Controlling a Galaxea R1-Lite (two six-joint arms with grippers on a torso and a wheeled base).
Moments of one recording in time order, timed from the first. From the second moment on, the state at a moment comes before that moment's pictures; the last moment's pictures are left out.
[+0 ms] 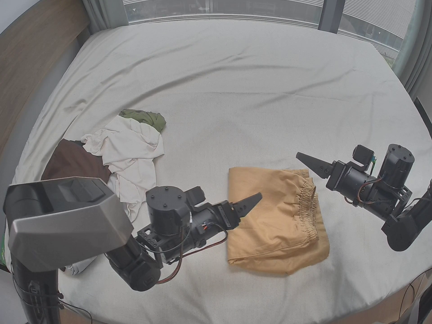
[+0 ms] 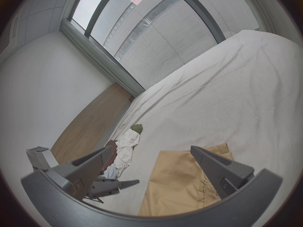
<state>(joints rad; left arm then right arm) -0.66 2.24 -0.73 -1.39 -0.17 -0.73 0.30 1.84 -0.51 -1.30 0.34 0.49</state>
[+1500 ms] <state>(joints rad) -0.49 2.16 -0.42 -1.55 -0.20 -0.57 0.22 2.02 -0.38 -1.10 0.33 0.28</state>
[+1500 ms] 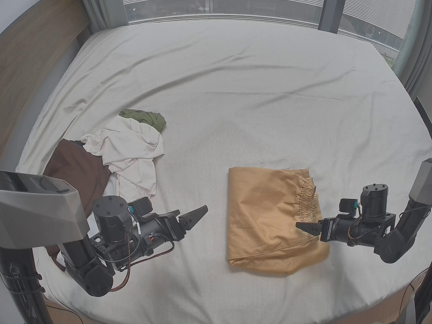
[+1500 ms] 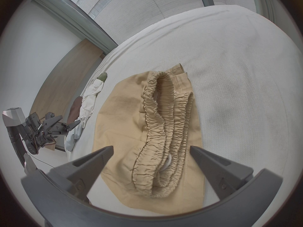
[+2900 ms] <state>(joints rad) -0.50 2.17 -0.42 -1.55 -0.20 -0.57 0.17 1.93 -0.37 -0.95 0.33 0.22</state>
